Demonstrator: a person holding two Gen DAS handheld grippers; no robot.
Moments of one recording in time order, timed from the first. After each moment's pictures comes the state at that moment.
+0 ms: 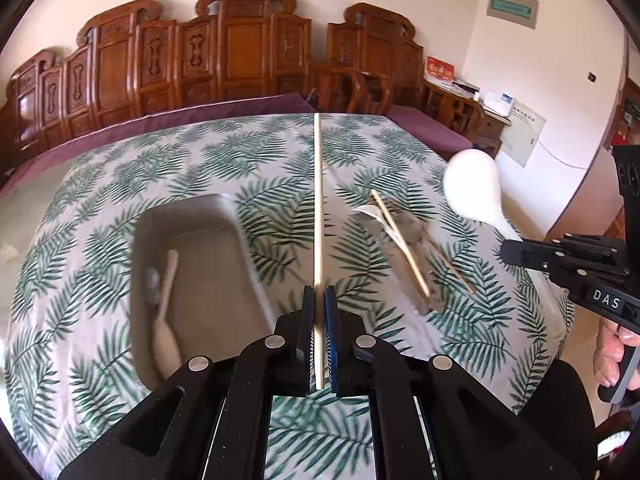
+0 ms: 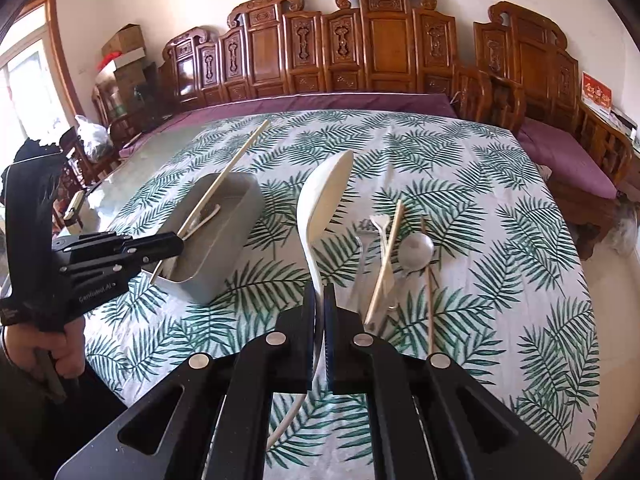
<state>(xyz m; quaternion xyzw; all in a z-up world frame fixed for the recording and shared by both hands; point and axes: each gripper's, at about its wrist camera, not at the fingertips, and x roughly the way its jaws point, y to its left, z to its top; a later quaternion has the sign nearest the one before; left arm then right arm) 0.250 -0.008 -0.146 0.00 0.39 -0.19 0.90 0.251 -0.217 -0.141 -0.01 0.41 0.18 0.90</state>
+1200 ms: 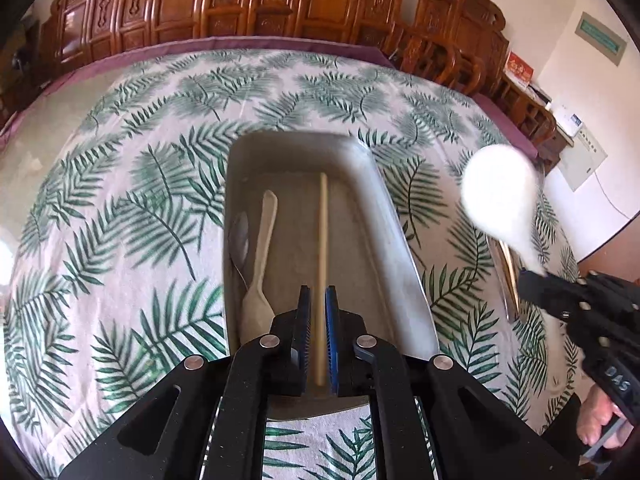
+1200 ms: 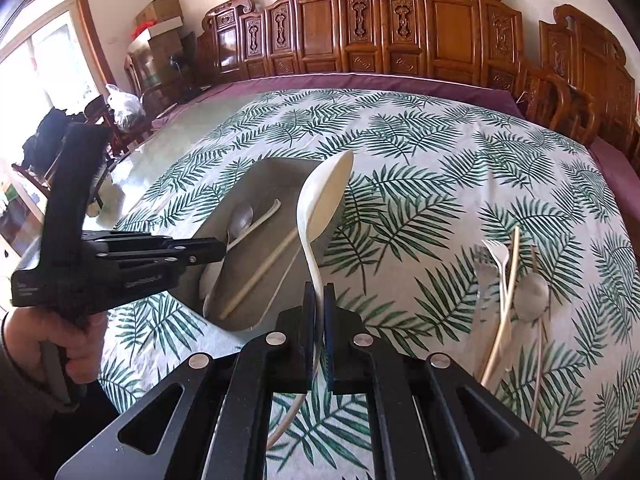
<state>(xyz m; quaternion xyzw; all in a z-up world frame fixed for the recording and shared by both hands) 0.309 0.071 -0.187 -0.06 0.49 -0.10 0.87 0.308 -0.105 -0.172 -0.03 0.43 0.25 0.87</state>
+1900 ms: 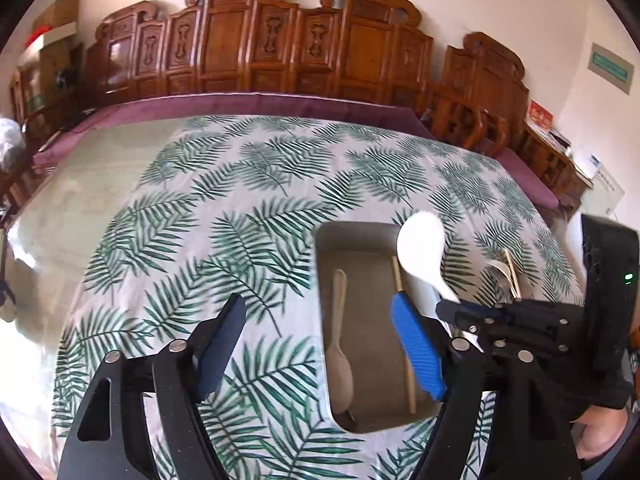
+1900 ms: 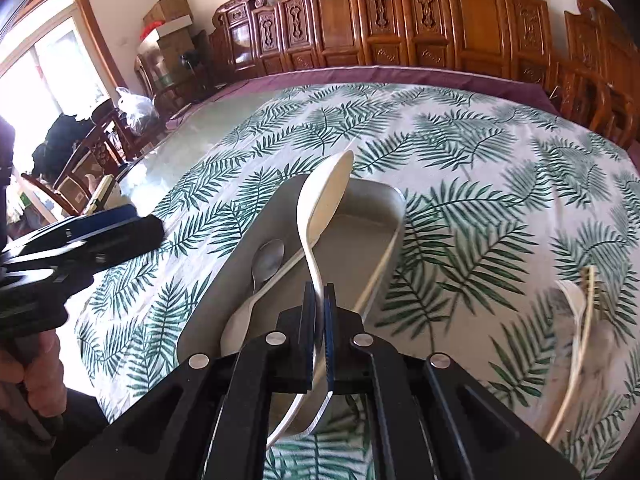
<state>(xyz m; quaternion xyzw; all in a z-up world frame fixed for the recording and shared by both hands) 0.301 0.122 -0.133 -0.06 0.40 -0.03 0.91 0.364 -0.041 -0.195 0.00 0.45 0.28 0.85</state>
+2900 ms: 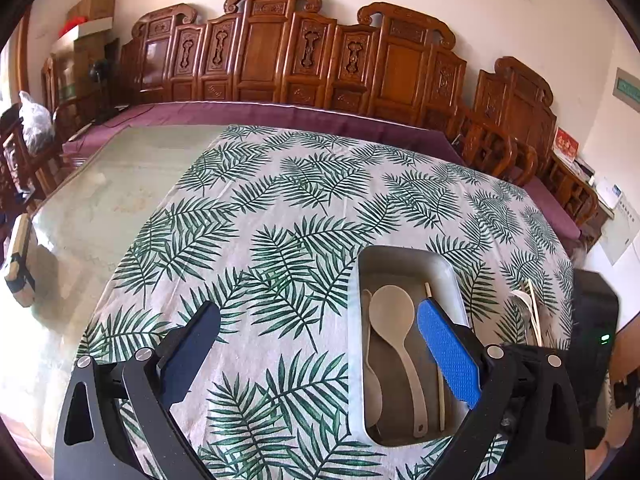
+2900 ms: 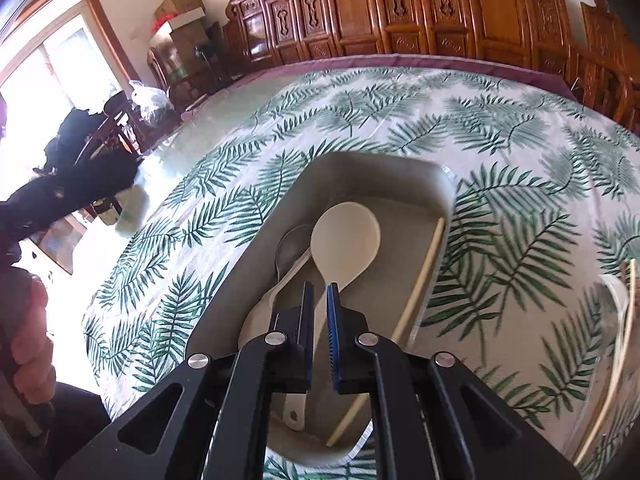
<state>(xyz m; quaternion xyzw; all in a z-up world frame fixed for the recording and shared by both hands) 0.300 0.143 -0.126 -0.08 0.38 0.03 0.92 0.358 -0.025 -0.211 0.00 0.45 0.31 0.84</state>
